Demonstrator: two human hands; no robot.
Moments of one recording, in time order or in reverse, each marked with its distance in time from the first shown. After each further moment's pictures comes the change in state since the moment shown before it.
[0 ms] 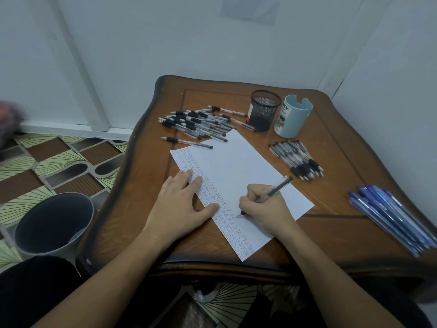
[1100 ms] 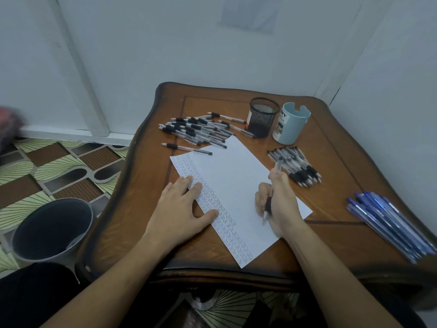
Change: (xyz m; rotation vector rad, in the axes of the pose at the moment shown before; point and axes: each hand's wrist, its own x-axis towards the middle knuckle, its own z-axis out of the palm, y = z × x) left_hand 0.000 -0.001 0.000 -0.008 -0.007 0.007; right_hand 0.014 -0.022 -0.013 0.501 0.164 0.287
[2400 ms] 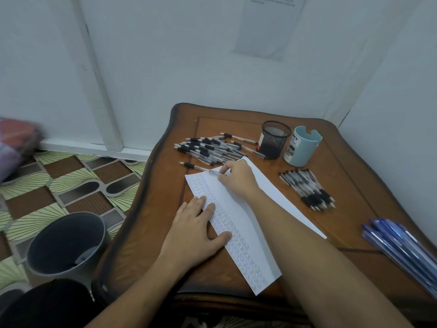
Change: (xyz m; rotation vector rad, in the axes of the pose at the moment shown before) left_hand -0.001 0.000 -0.004 0.018 -0.015 -0.012; right_hand 0.111 -0.009 0.096 -0.992 -0.093 -0.262
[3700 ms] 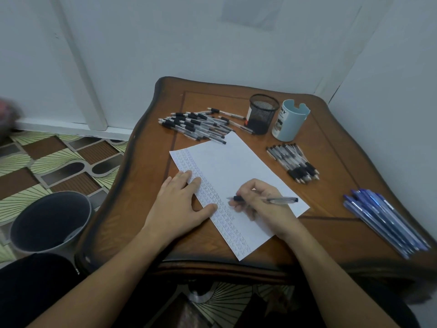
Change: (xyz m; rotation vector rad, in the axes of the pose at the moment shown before) left_hand 0.002 -0.001 0.006 -0.018 0.023 0.014; right_hand -0.140 0.066 -0.041 0.793 -0.192 -0.003
